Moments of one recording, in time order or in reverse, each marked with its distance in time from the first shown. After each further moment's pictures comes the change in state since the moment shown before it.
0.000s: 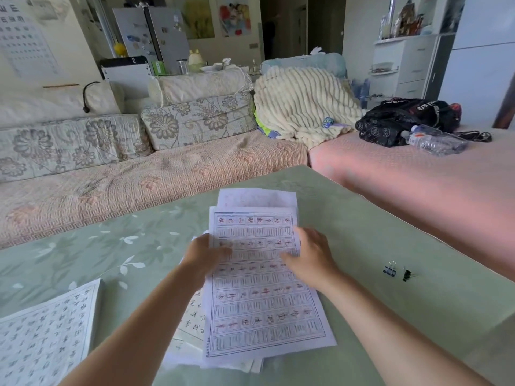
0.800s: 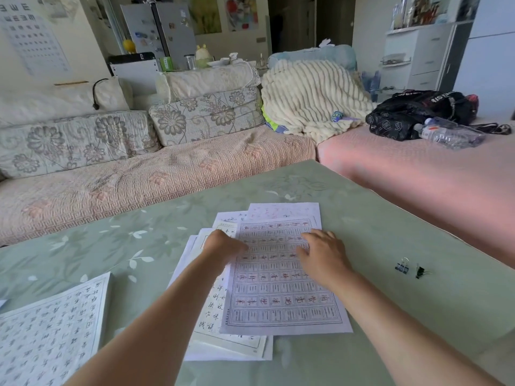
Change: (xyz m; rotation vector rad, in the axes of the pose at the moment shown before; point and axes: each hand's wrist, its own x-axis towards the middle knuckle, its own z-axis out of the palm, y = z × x) left_hand 0.009 0.015 0.022 0.455 0.062 -0.141; right_hand 0.003 0.012 0.005 -0.298 -0.004 -0.059
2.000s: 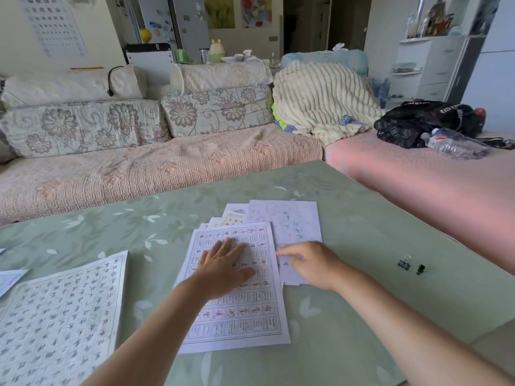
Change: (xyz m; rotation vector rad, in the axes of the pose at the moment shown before) left_hand -0.030 -0.089 -0.008 0.553 -0.139 0.501; right_hand -0.028 -0.036 -0.016 0.288 -0.322 -0.234
